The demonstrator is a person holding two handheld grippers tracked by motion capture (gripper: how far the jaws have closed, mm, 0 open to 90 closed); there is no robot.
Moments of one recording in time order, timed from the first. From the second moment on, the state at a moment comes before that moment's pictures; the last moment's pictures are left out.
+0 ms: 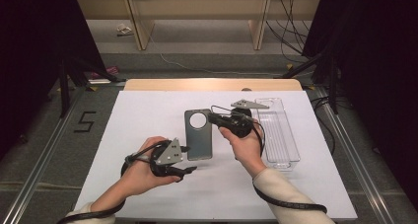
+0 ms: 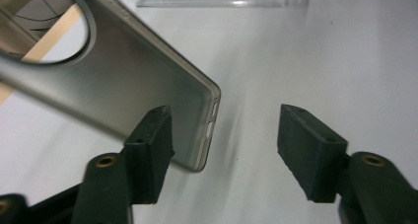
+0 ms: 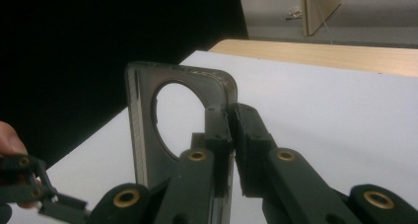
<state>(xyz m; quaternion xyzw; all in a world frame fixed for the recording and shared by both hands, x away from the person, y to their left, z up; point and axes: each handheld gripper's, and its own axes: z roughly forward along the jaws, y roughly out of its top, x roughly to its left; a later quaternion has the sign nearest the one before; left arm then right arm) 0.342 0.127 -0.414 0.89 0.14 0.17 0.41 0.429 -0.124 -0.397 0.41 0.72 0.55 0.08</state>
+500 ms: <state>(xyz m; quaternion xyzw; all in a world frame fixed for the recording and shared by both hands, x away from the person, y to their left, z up) 0.346 0.172 -0.415 0.81 0.25 0.16 0.51 0.429 -0.134 -0.389 0.41 0.71 0.56 0.09</state>
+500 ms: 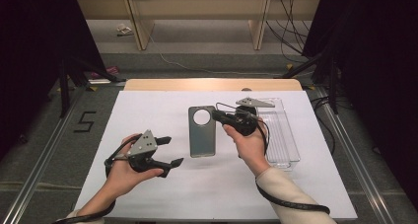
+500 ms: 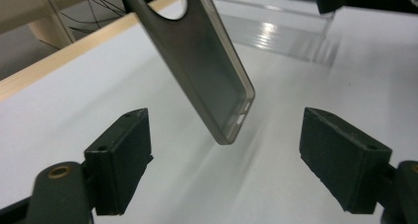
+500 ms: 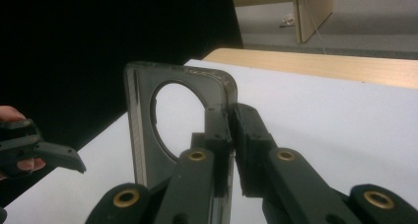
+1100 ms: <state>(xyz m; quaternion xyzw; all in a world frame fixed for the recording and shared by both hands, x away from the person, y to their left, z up) 0.348 0.187 -0.424 0.79 0.29 0.18 0.51 0.429 -0.150 -0.375 0.42 0.70 0.57 0.12</state>
